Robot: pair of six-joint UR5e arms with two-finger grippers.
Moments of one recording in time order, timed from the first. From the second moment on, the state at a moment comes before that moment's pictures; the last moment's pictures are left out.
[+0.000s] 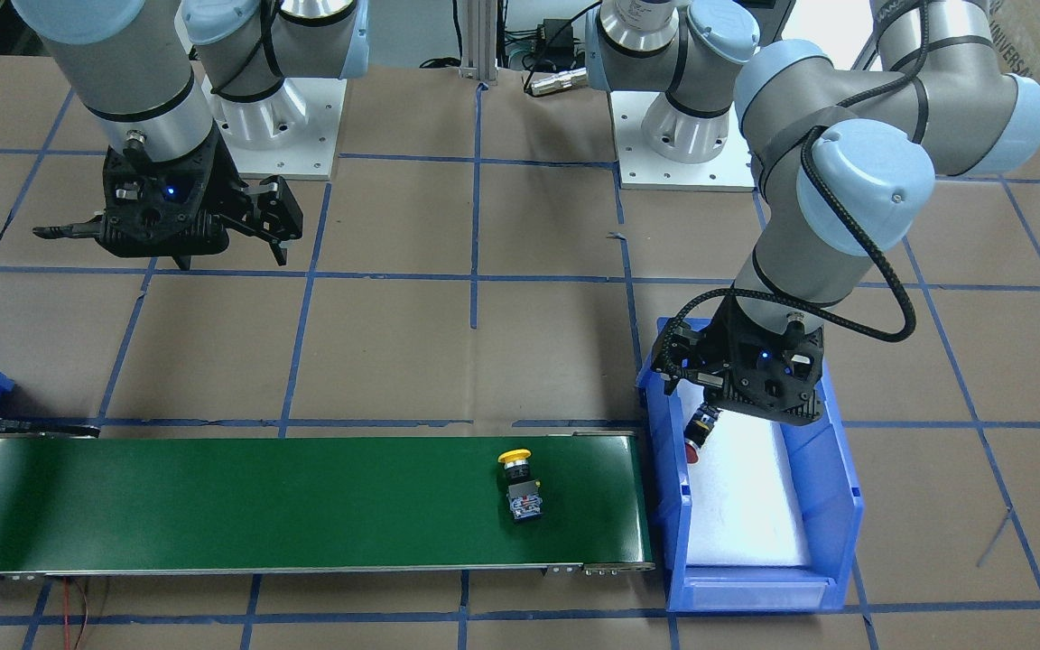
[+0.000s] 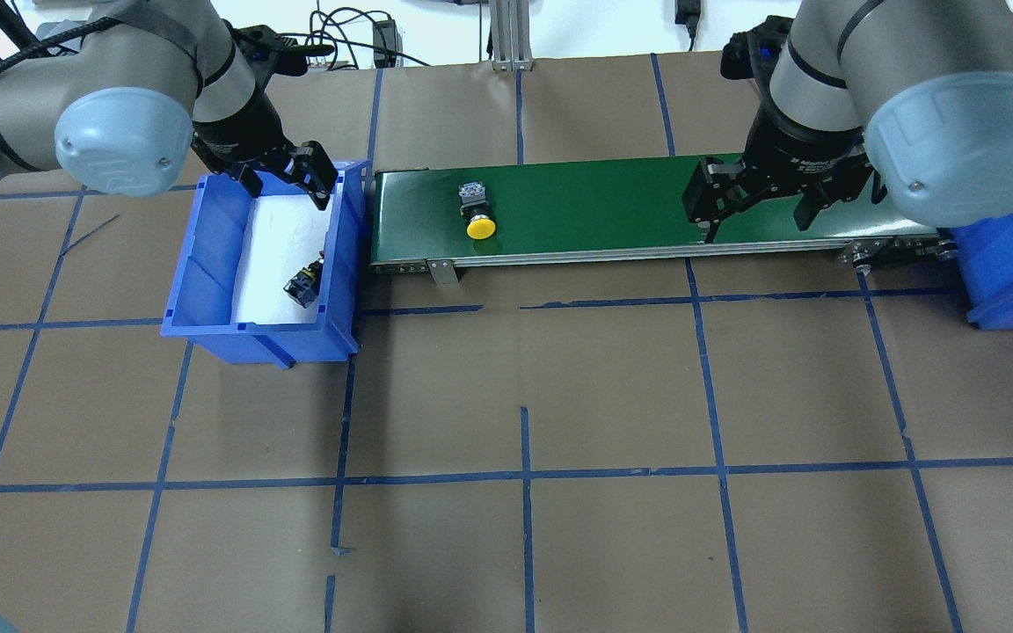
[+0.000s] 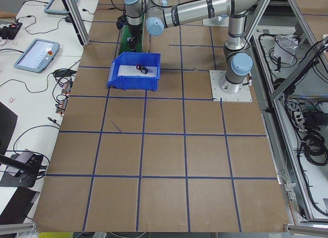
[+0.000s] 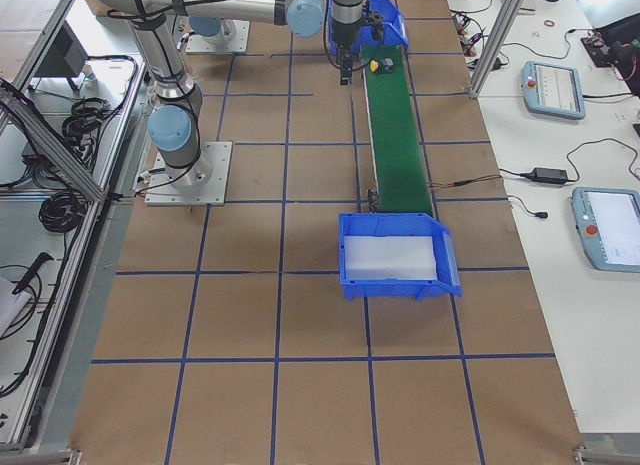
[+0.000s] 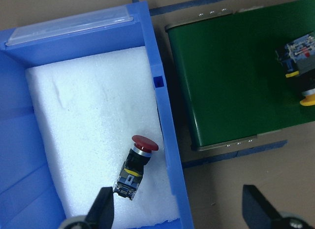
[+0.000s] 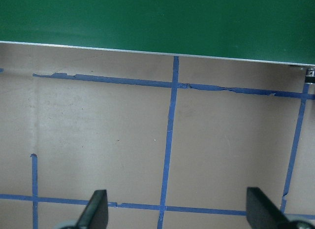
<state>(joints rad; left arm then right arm) -1.51 -1.84 -1.59 -1.25 1.55 0.35 1.60 -1.55 1.67 -1.69 -1.58 -0.07</state>
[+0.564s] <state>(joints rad) -1.44 -1.85 -1.65 -1.22 1.54 0.53 1.60 -1.55 1.67 -1.69 -1.58 -0.07</state>
